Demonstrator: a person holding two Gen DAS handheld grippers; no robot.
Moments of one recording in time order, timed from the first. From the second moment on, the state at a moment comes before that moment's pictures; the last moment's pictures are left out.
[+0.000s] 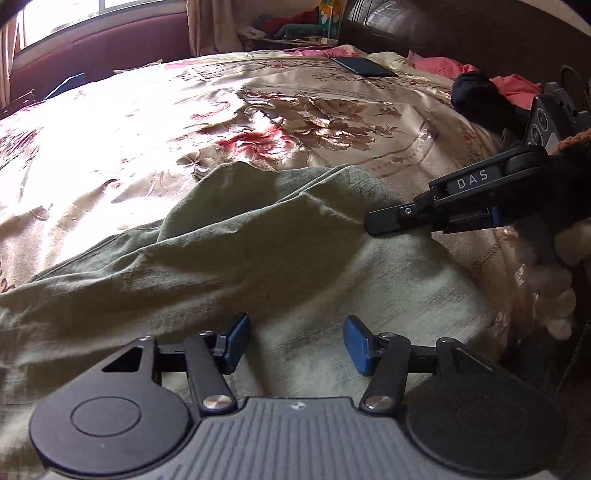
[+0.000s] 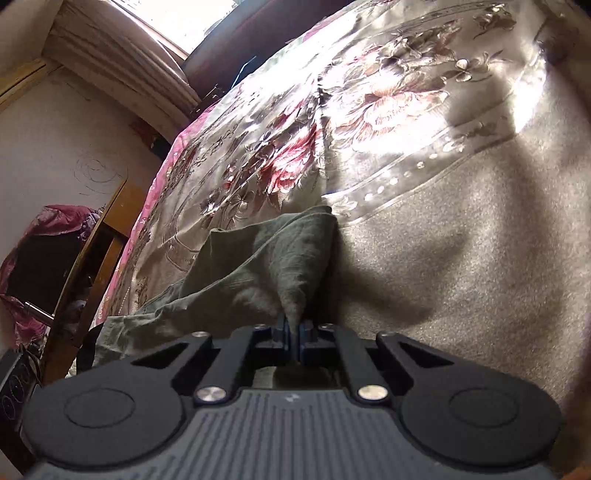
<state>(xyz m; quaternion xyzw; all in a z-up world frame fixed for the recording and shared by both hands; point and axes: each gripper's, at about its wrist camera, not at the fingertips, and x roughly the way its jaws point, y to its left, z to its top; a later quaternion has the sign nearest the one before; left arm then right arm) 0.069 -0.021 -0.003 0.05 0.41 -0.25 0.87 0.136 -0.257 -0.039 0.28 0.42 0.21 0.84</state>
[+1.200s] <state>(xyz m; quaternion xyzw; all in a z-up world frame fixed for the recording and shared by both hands) 0.075 -0.010 0.014 0.04 0.35 -0.18 0.92 0.138 -0.319 -0.014 0.16 0.42 0.03 0.89</state>
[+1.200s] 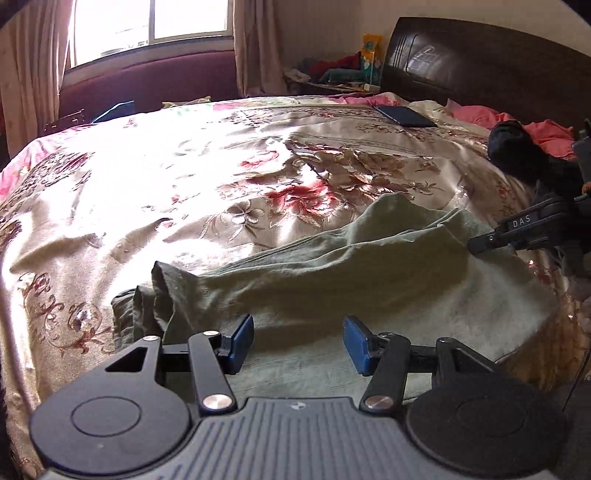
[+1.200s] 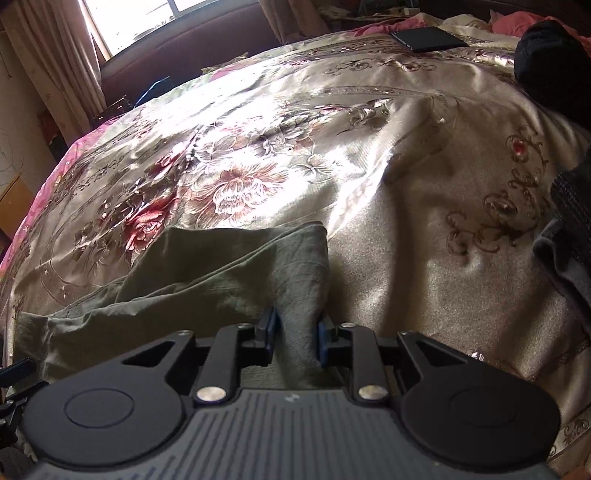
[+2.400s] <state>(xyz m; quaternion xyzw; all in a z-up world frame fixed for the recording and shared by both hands) 0.068 0.073 0.005 -0.02 0.38 -0.03 0.92 0.117 -0.331 -0.006 0.22 0.43 0.02 0.88</state>
